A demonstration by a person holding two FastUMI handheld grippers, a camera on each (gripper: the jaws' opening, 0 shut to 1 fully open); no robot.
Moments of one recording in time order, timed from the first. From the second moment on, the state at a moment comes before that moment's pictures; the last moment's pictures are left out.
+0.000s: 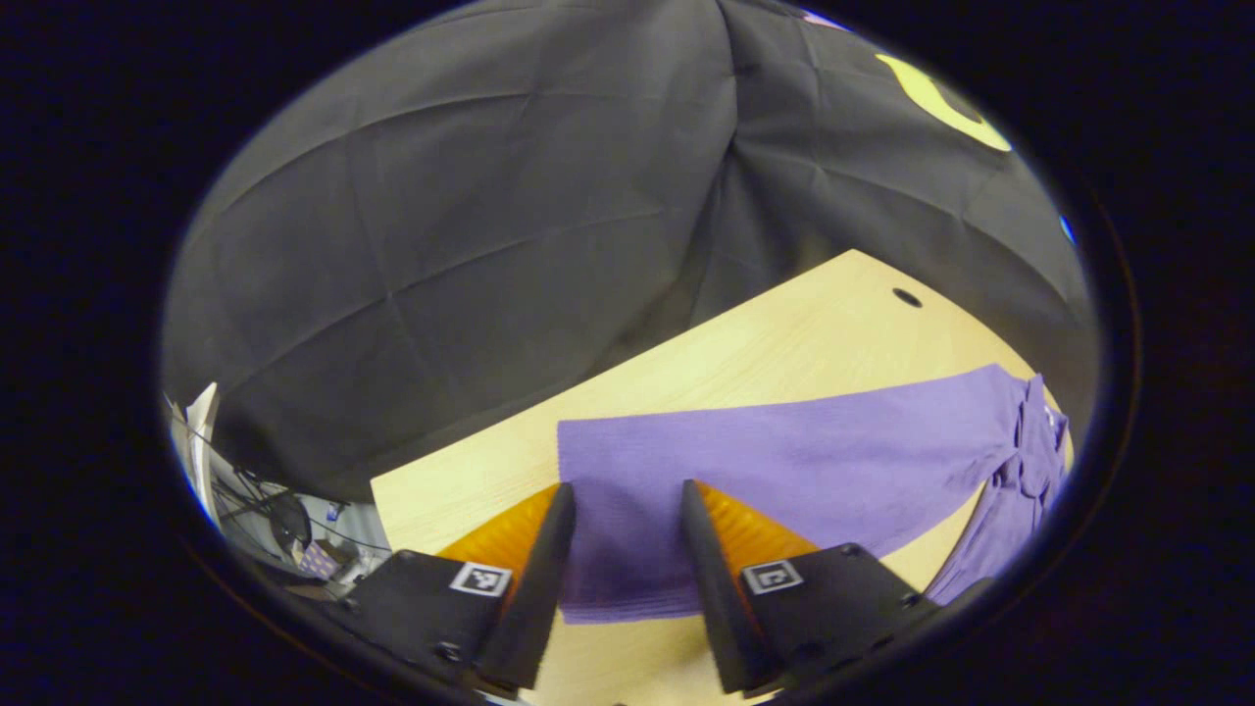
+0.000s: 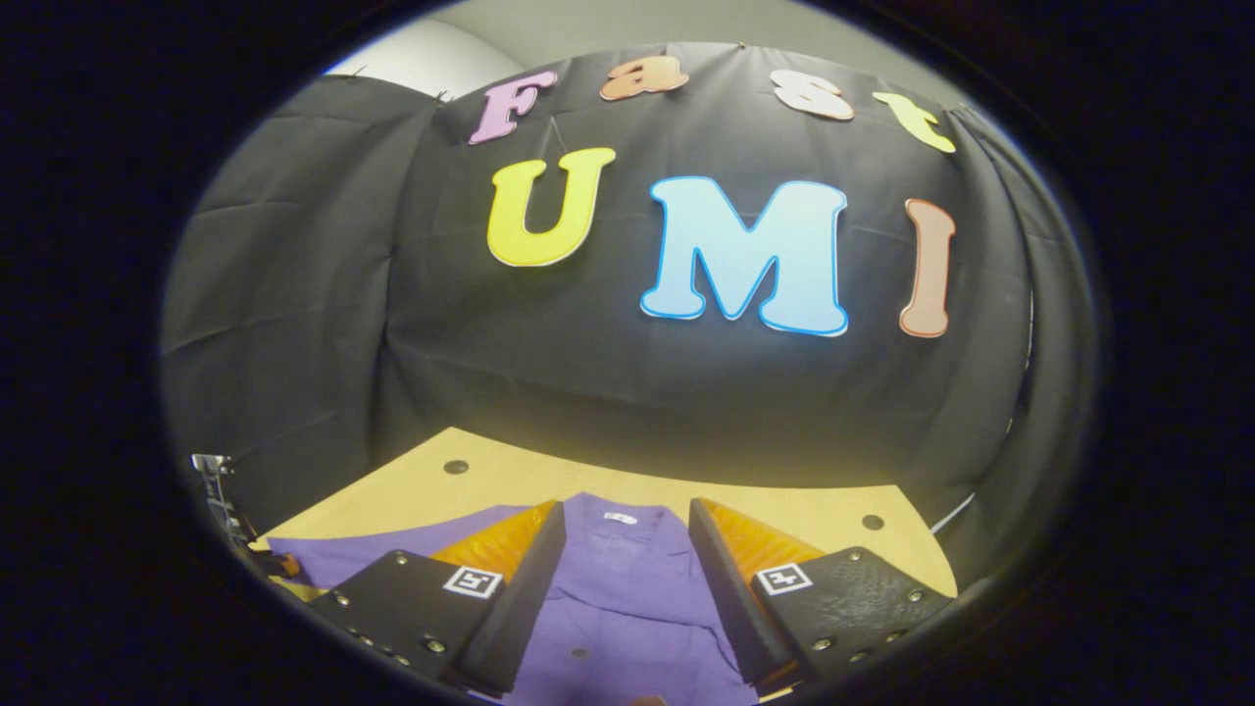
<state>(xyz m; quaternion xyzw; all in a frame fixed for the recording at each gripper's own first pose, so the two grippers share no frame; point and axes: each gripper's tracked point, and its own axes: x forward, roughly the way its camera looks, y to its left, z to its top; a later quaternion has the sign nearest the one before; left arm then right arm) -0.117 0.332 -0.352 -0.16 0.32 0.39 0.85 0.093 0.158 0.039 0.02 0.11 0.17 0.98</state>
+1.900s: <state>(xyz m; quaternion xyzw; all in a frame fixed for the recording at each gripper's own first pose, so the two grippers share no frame) 0.166 -0.014 -0.220 -0.12 0.25 0.07 0.96 0.096 -0.041 -0.030 0.05 0.16 0.01 0.99</state>
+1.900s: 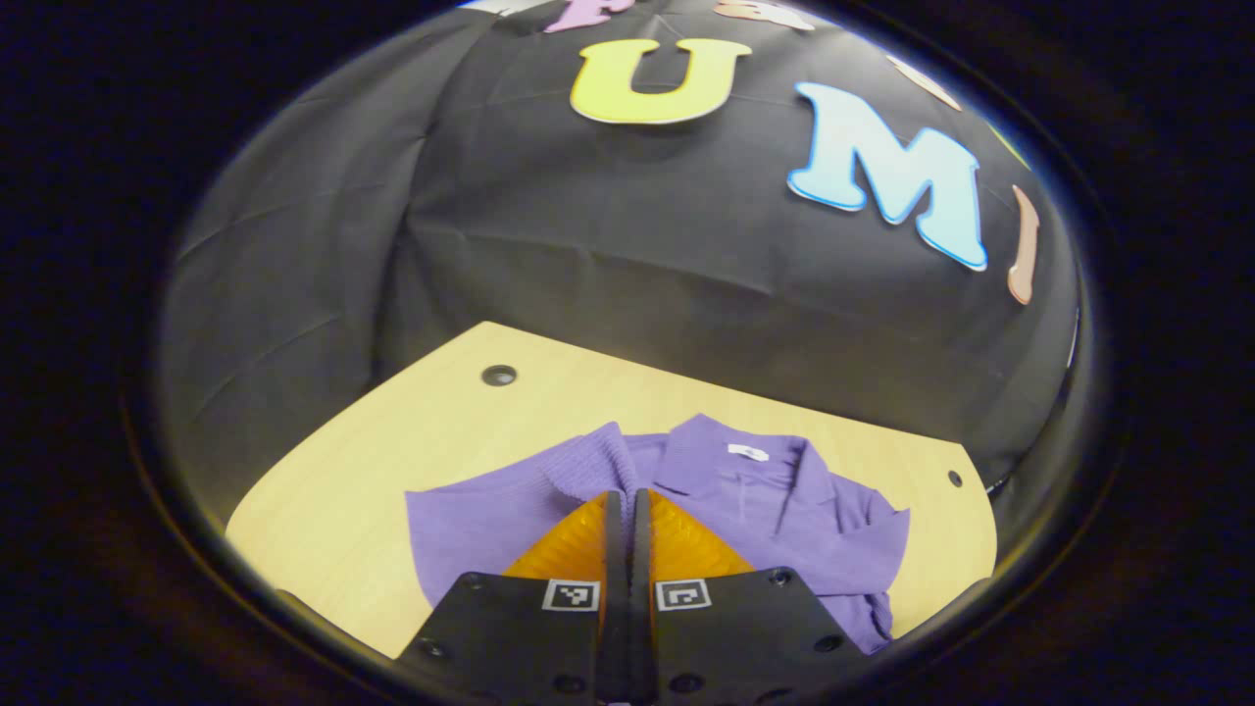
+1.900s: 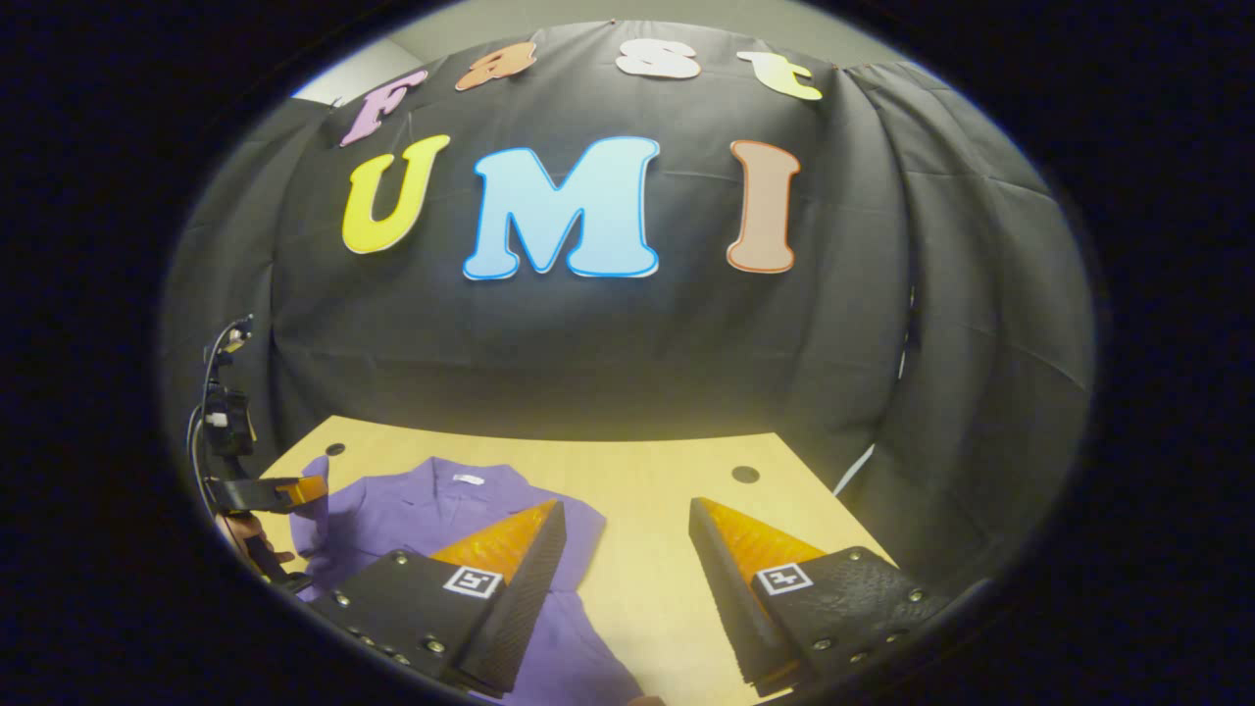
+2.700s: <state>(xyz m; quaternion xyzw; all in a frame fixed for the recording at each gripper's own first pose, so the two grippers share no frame) 0.208 -0.229 -0.262 -0.01 0.28 -0.09 0.96 0.081 -0.096 -0.087 0.06 0.21 -0.03 0.97</state>
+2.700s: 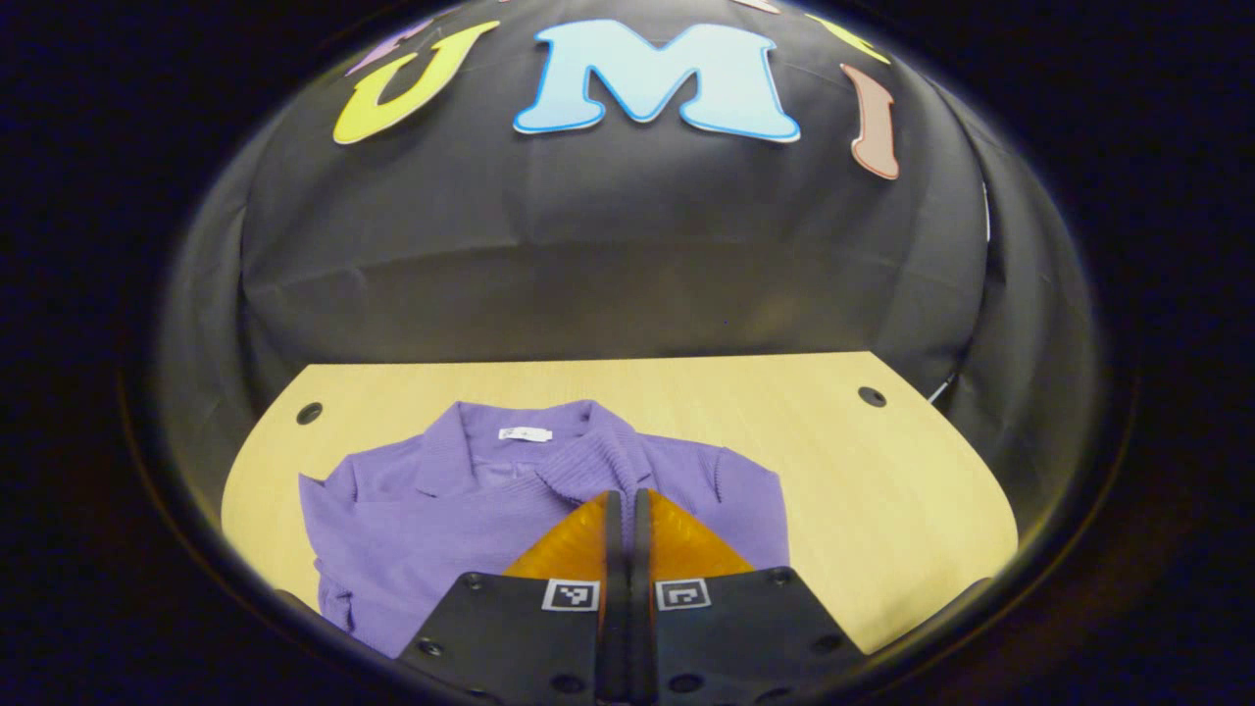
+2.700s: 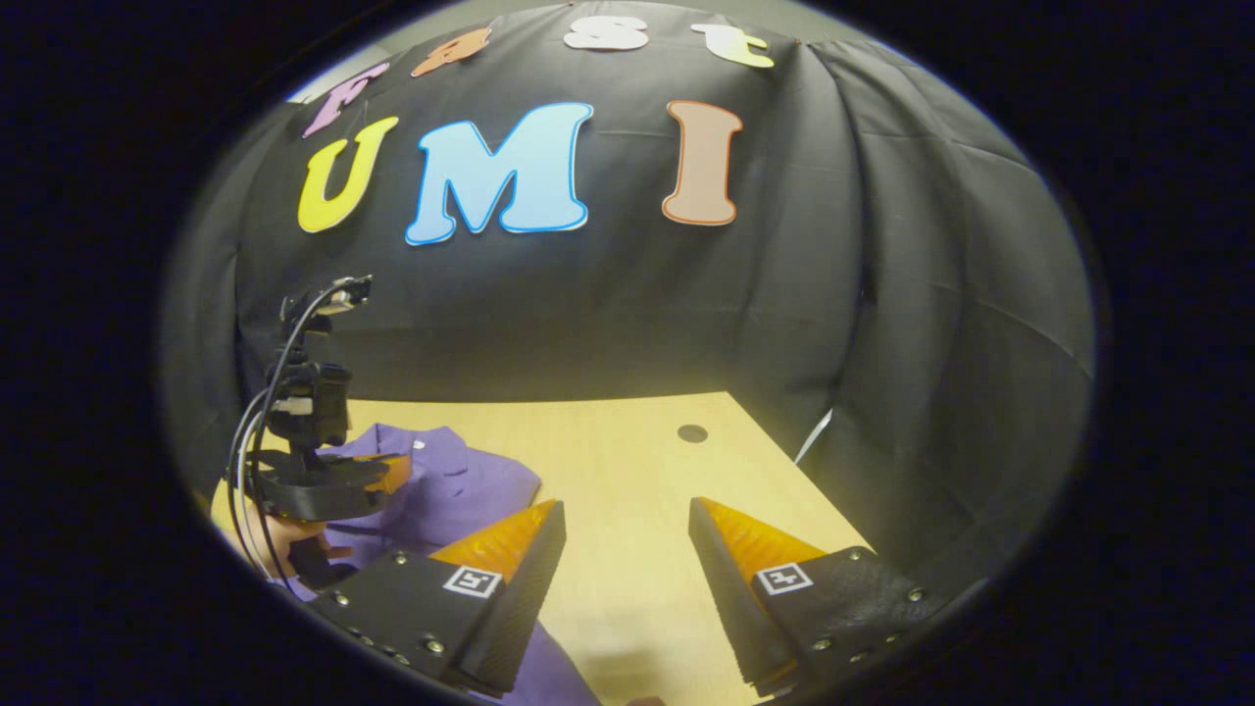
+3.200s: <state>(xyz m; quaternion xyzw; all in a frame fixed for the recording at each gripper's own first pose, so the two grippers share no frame) 0.185 -0.223 -0.261 -0.04 0.29 -0.10 0.95 0.050 -0.093 -0.129 0.05 0.23 0.01 0.97</state>
